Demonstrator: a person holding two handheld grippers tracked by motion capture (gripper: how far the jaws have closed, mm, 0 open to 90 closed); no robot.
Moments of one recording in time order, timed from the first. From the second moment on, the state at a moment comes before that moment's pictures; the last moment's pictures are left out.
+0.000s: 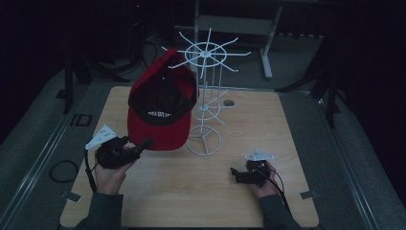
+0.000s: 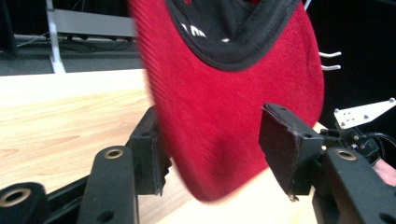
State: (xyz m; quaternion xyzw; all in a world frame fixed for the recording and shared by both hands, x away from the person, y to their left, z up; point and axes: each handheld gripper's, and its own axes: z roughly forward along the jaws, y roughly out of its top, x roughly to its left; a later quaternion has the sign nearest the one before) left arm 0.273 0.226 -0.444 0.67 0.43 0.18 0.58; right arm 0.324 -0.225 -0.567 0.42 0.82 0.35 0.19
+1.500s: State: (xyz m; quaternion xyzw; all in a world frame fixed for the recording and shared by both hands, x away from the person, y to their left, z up) left arm 0.260 0.265 -0.450 0.61 0.48 0.22 0.59; right arm 0.324 -0.224 -0.567 0.42 0.82 0.35 0.19
